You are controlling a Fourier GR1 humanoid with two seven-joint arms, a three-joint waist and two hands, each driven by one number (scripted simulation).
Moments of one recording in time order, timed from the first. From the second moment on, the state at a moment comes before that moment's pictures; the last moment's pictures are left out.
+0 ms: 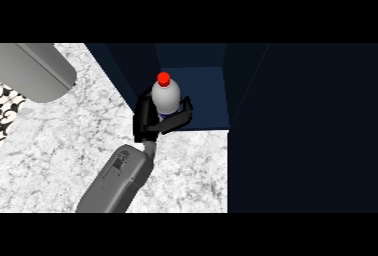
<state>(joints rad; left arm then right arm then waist) -0.50 0.00 -0.29 -1.12 0.27 0.50 -0.25 0.84 -0.35 -0.36 -2.35 -0.67 0.50 -0.18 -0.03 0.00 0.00</state>
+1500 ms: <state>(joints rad) -1.06 0.02 -0.16 -0.32 0.36 0.59 -0.45 0.82 -0.37 -0.36 -2.33 -0.76 0.55 -0.17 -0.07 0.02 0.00</state>
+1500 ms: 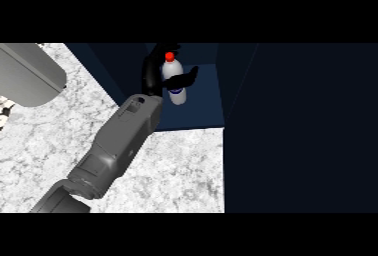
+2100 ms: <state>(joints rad) -1.14 0.01 -0.12 -0.19 0.35 0.56 -0.51 0.78 -0.37 -0.35 -2.32 -0.77 0.53 -0.16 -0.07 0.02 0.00</state>
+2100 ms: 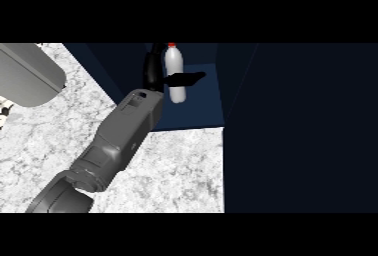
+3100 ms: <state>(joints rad) -1.04 0.00 -0.22 -0.41 0.54 0.47 -0.65 0.74 -0.38 -0.38 -2.33 -0.79 0.52 -0.11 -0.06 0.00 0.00</state>
